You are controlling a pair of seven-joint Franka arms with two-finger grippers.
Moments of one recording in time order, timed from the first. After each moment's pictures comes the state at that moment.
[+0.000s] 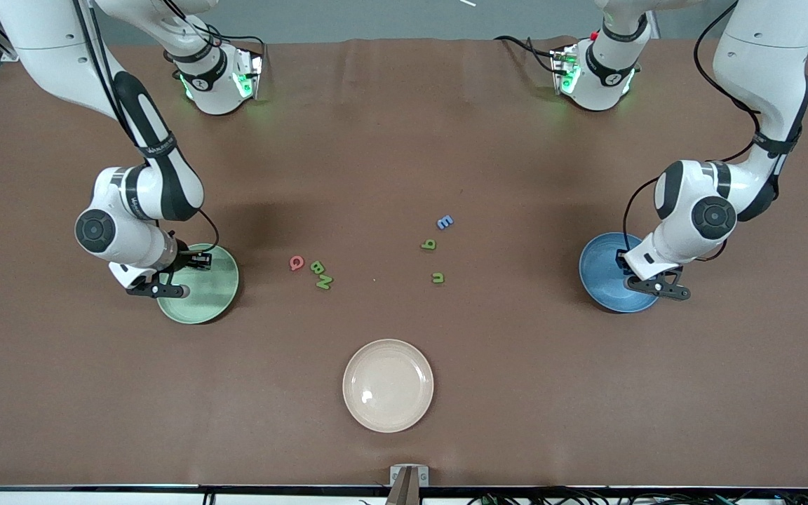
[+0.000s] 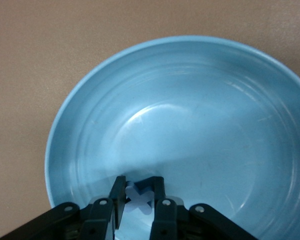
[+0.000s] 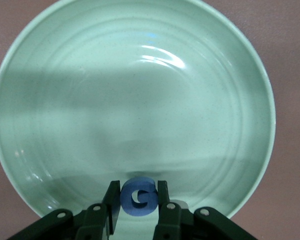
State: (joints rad) left arm 0.07 0.42 -0.08 -2.21 0.21 2.59 0.10; right arm 0.12 0.41 -0.07 -2.17 0.09 2.42 0.04
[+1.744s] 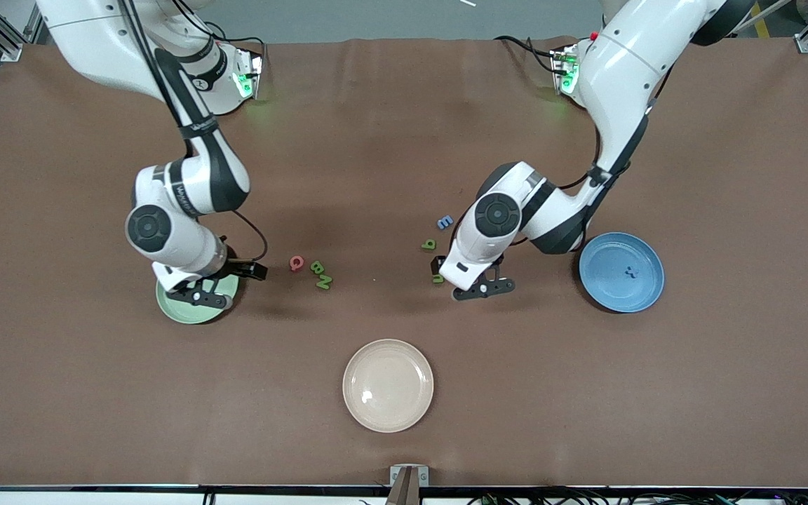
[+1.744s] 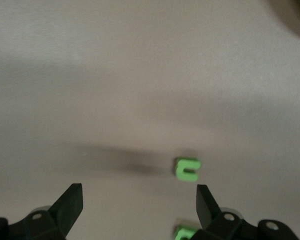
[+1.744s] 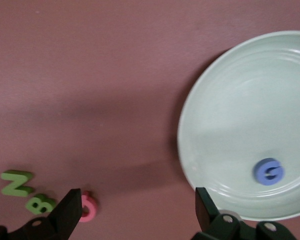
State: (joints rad) left arm -0.33 0.72 -0.35 -1.62 0.20 2.28 -0.92; right arm 0.33 0.41 -0.05 -2.01 0.10 2.35 0.43
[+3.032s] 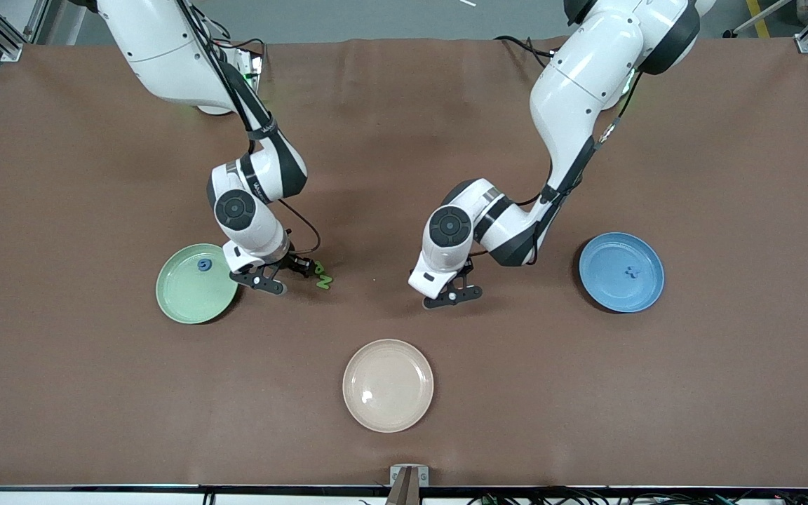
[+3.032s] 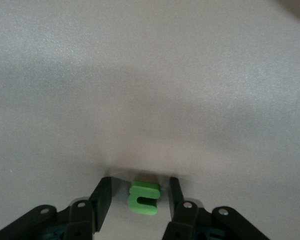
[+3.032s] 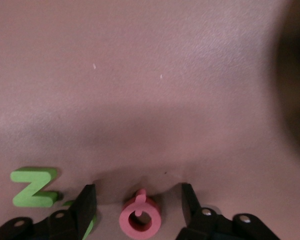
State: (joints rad) left arm -0.50 0.86 -0.23 -1.46 0.20 2.28 -0.99; right arm 0.49 0.51 -0.05 -2.09 0.10 2.60 0.68
